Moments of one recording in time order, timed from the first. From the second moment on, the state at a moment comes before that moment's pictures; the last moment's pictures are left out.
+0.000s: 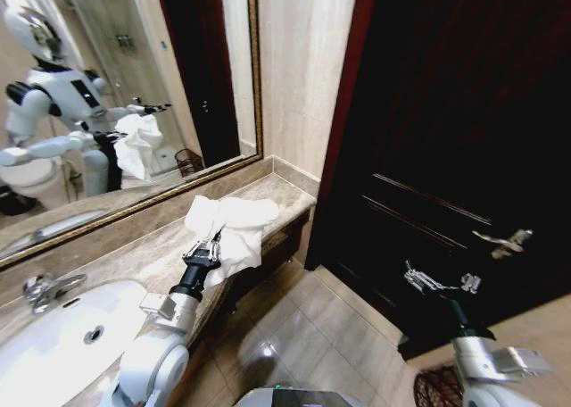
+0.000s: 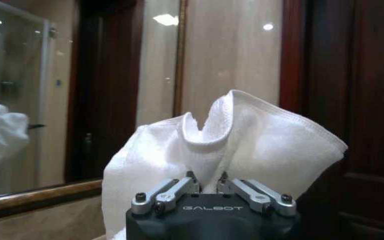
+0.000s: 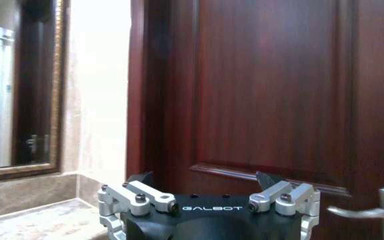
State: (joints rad) left arm 1.66 -1.21 -0.56 -2.40 -0.34 0.06 -0.12; right arm -1.82 1.51 0.96 2.39 0.34 0.01 -0.19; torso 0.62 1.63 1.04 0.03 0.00
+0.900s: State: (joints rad) left arm 1.65 -1.21 -0.54 -2.37 -0.33 0.06 -0.11; right arm -1.82 1.51 0.96 2.39 0.34 0.01 -0.19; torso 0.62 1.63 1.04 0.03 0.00
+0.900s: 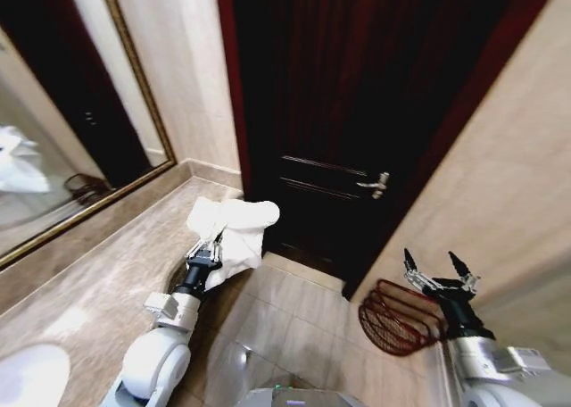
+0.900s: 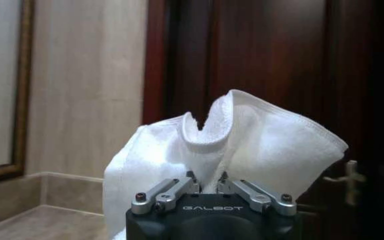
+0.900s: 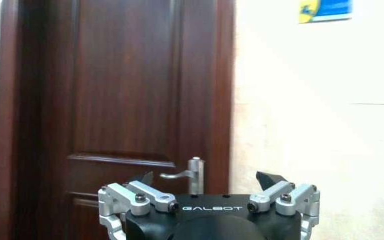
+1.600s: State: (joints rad) left arm 1.64 -1.21 -0.53 -2.35 -0.34 0.05 -0.09; right arm -1.82 1.53 0.96 2.38 0.33 0.04 -0.19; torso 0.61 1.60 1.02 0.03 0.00
